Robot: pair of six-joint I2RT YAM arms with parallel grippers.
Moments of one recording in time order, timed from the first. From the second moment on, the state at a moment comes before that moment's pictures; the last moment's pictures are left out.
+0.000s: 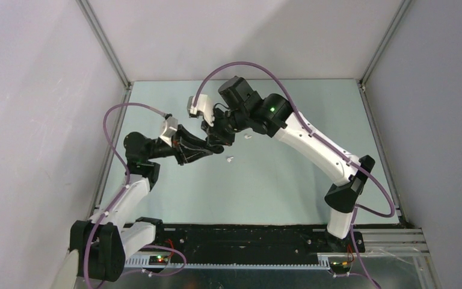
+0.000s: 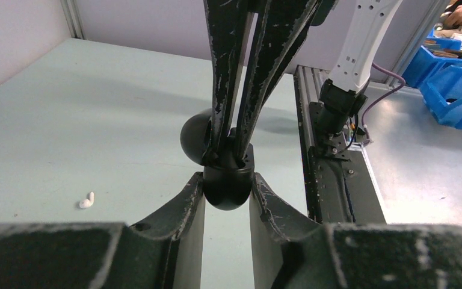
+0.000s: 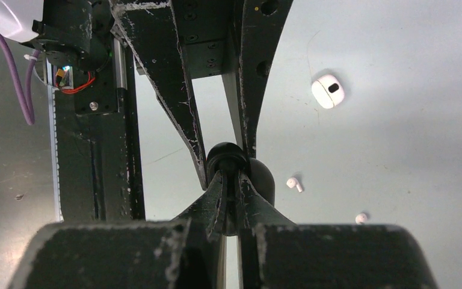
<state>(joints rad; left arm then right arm) -0.13 1.04 0.55 0.82 1.31 -0.43 0.95 1.82 2.12 -1.00 -0.40 -0.38</state>
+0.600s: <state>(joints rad) -0.12 1.05 0.55 0.82 1.28 -0.44 0.88 1.76 2.22 -1.10 -0.50 -0.33</state>
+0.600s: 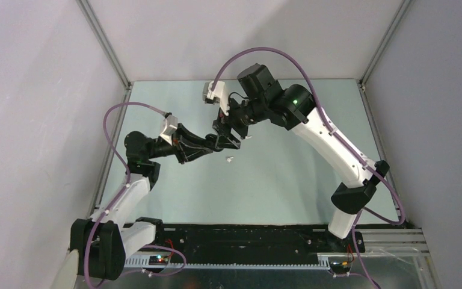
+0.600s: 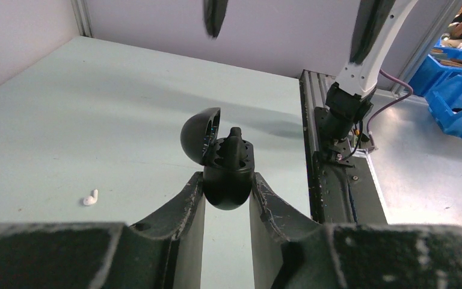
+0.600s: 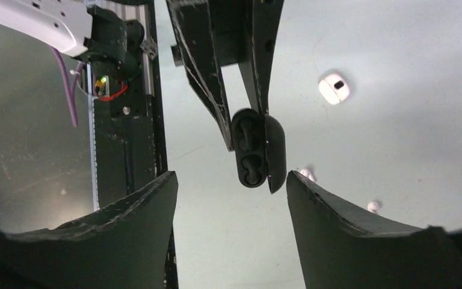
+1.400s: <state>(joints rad) -0.12 1.13 0.55 0.78 1.07 -0.58 0.90 1.79 1.99 -1.04 -0.32 -0.35</state>
